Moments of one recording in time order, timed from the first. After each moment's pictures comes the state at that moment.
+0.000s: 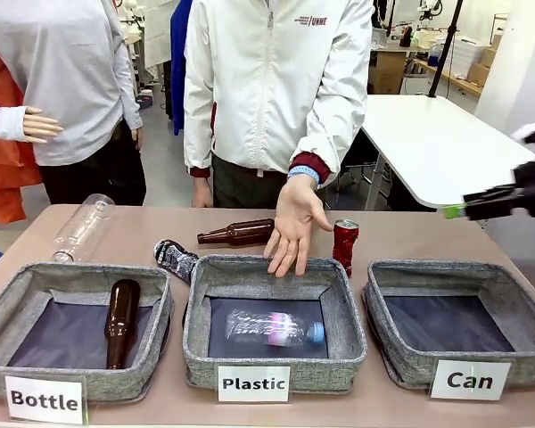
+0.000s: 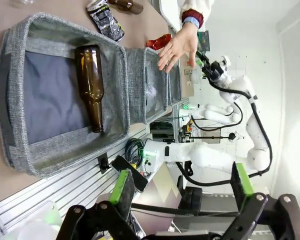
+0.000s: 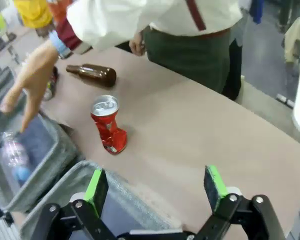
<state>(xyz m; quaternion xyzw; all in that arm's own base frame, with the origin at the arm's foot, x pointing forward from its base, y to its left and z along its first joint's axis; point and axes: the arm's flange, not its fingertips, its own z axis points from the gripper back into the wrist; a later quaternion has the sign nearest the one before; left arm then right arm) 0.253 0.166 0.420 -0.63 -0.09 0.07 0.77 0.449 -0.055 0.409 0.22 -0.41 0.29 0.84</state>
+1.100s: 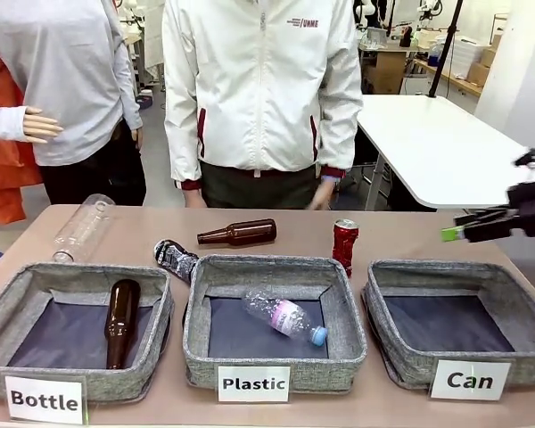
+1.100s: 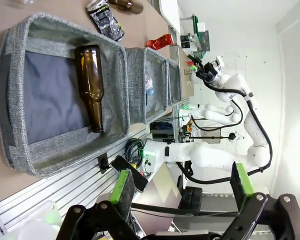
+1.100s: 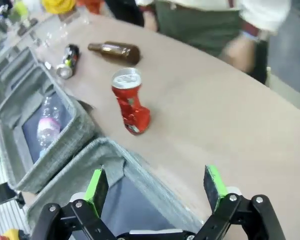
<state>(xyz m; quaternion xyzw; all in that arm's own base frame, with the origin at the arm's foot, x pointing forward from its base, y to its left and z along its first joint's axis) 0.253 0.166 0.420 -0.63 -0.09 0.07 0.77 0.441 -0.047 0.379 0.27 -0.36 0.32 0.83</state>
